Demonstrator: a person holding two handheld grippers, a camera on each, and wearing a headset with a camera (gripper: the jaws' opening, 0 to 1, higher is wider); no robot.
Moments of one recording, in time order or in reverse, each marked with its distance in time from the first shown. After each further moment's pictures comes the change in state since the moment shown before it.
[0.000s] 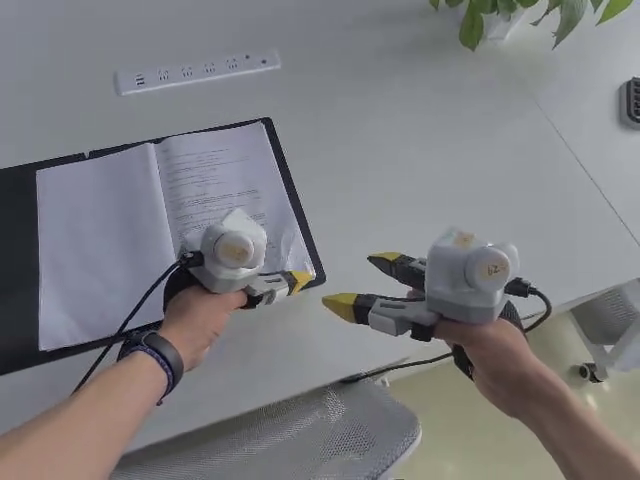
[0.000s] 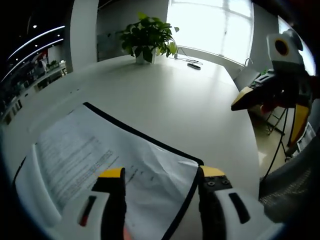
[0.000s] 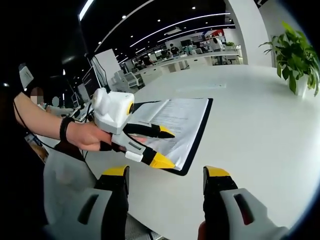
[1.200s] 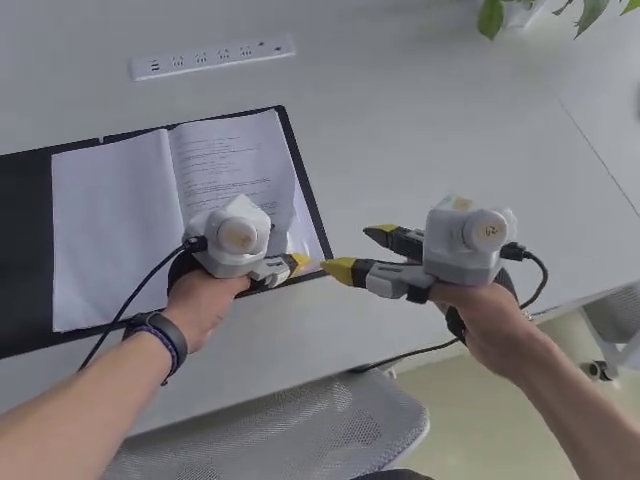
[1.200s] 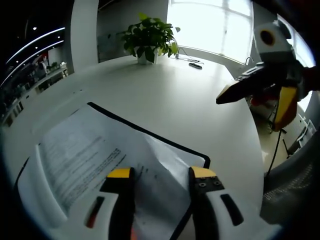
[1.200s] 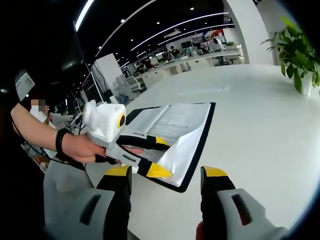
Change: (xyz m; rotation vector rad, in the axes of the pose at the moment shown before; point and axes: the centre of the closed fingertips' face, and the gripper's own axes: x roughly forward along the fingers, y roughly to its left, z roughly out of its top) left arm -0.004 0.011 -0.002 0.018 -0.001 0.016; right arm 0.033 -0.014 0.025 0.037 -0.030 0.041
